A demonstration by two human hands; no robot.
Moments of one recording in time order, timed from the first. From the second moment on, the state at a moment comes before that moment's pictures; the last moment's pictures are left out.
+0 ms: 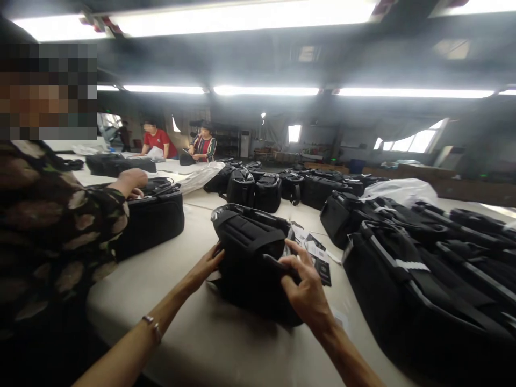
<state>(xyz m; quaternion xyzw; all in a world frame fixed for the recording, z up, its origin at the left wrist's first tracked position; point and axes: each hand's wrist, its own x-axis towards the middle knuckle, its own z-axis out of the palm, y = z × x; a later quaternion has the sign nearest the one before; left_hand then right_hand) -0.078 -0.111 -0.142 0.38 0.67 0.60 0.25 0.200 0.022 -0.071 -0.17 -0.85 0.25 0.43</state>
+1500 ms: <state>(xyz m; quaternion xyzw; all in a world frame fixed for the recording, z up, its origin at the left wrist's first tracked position) -0.177 -0.194 0.071 0.44 0.87 0.11 -0.18 0.132 0.052 0.007 0.04 -0.96 0.20 0.21</state>
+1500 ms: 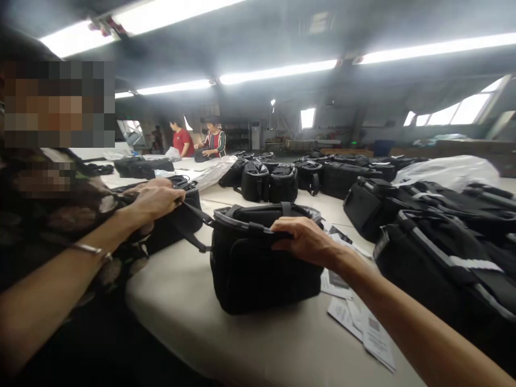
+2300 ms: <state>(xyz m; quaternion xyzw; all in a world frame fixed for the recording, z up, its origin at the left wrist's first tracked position) -0.095 -0.102 0.076 0.64 0.73 0.14 0.20 0.143 0.074 0.031 -0.12 -0.95 0.09 0.26</state>
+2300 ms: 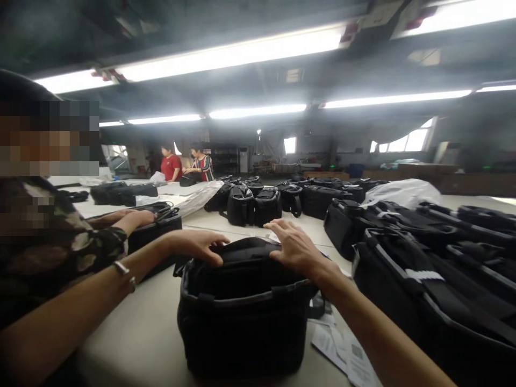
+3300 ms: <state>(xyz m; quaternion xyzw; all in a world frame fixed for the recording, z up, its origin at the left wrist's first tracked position) -0.140 -0.092 0.064 0.61 0.69 0.38 0.07 0.128 0.112 0.212 -0.27 -0.92 -0.12 0.24</state>
